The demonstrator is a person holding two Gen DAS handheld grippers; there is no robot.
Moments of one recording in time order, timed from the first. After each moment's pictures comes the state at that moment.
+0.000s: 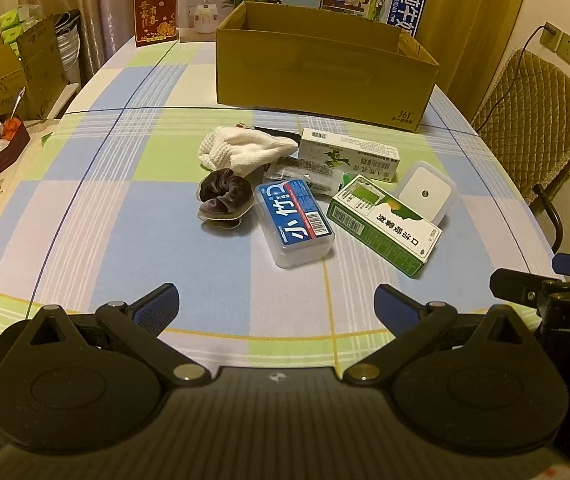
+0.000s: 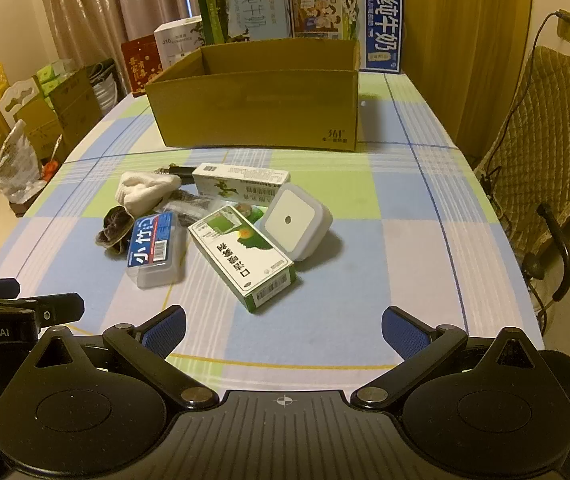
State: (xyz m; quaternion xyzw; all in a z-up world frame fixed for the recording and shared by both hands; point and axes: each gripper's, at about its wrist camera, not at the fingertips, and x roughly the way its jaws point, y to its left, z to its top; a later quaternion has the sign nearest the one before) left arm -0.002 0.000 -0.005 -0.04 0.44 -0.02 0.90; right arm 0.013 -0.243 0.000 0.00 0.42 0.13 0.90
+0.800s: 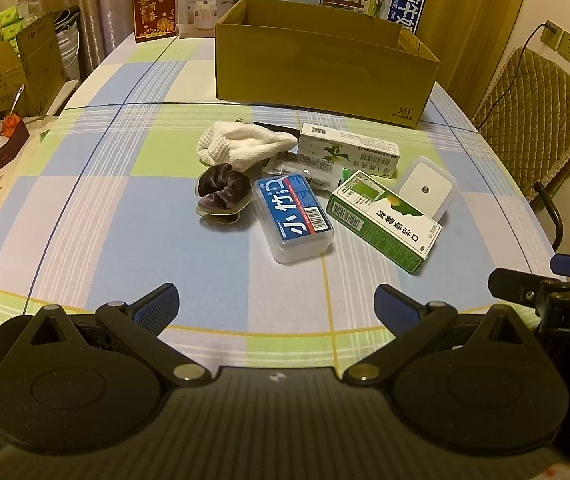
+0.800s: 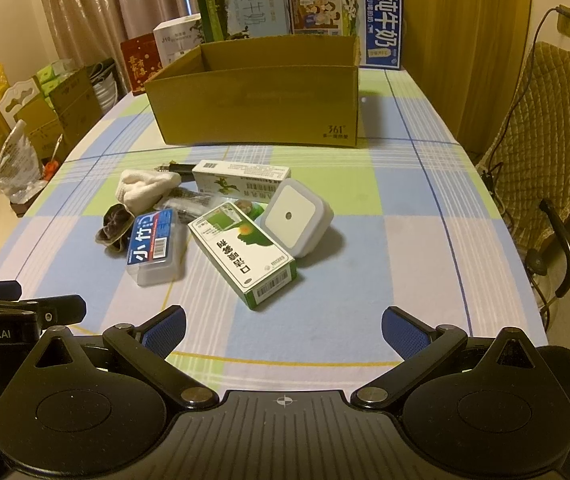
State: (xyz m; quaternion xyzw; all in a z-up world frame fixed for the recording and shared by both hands) left arm -0.001 -0.002 -0.008 -0.04 0.44 -0.02 0.90; right arm 0.013 -0.244 -0.002 0.00 0.42 0.13 0.90
